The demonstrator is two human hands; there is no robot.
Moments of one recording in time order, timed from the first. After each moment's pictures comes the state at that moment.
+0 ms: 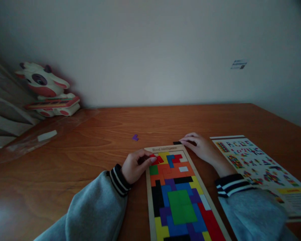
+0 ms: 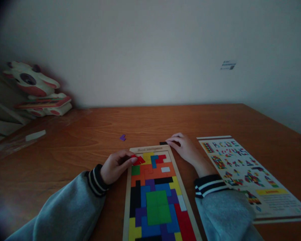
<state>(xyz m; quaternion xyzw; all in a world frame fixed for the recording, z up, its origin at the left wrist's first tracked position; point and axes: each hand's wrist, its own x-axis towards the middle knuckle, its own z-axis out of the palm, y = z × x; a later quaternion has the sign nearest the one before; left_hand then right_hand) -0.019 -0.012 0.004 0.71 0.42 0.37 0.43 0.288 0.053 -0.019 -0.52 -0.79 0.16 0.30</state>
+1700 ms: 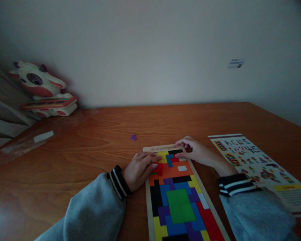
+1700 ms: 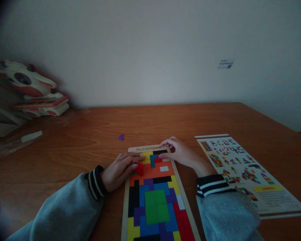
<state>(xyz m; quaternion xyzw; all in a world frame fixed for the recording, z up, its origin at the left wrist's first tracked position) -0.020 -0.017 0.001 0.86 0.36 0.25 0.25 0.270 0.033 0.000 -0.51 -0.76 0.33 0.23</state>
